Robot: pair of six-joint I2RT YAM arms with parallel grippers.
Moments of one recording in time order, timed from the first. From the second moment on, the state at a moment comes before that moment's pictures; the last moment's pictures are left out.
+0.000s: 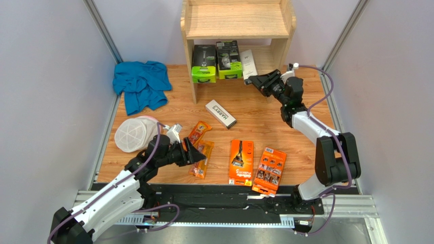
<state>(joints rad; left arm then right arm) -0.63 0.68 0.38 -0.22 0.30 -0.88 0.19 1.56 0.98 0.55 -0.37 1.12</state>
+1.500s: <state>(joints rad) -0.63 0.66 0.36 -0.25 0.30 -0.88 0.31 1.43 1.01 0.20 -0.30 0.75</state>
